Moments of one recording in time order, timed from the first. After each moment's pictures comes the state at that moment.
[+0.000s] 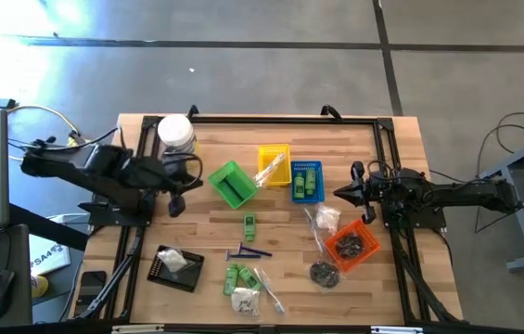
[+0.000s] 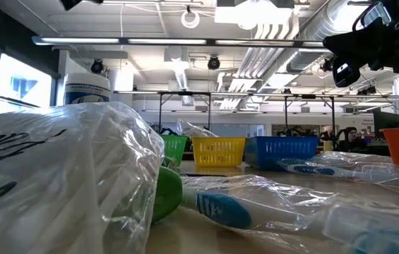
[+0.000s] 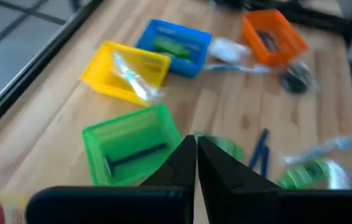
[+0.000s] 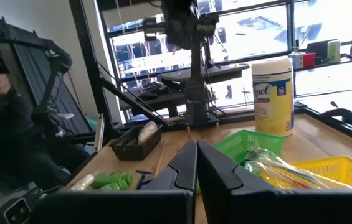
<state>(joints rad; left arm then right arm) -0.23 0.87 1.11 -0.88 -0.39 -0.44 -0.06 0.30 0.01 0.41 -0.13 0.18</state>
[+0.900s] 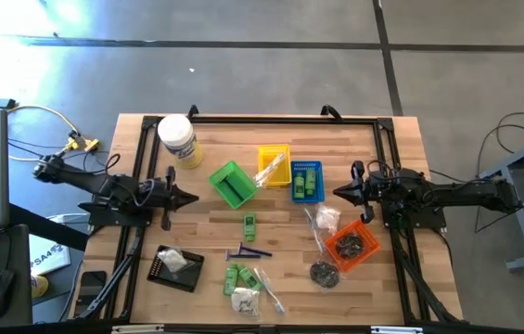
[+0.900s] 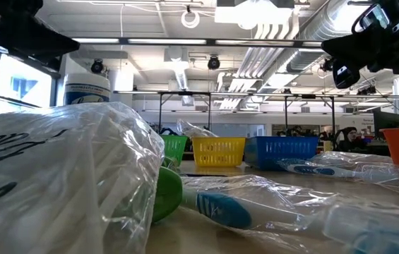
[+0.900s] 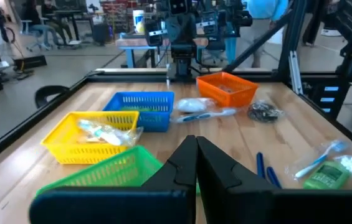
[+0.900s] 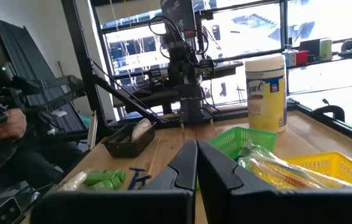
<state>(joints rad) -0.33 0.16 0.17 -0.06 -0.38 -0.03 -0.06 0.30 0.01 0.39 -0.11 0.17</state>
